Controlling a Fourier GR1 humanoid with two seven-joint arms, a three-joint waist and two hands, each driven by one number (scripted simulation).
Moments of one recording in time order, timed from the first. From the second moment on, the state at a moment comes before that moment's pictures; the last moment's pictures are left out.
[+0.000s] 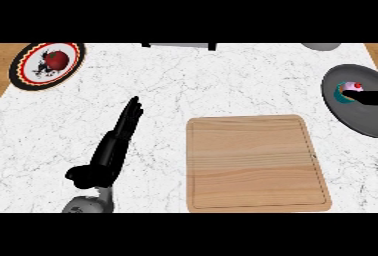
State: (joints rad) left arm -0.07 0.02 -0.17 -1.57 -0.02 0.00 -0.10; right arm -0.84 -0.64 -0.65 -0.21 0.54 -0.13 -0.52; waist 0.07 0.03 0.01
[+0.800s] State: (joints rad) left arm -0.05 0.02 -0.14 -1.58 -0.02 0.01 -0.09; right arm -0.66 -0.82 -0.77 -0.15 0.38 0.41 -0.72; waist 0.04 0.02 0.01
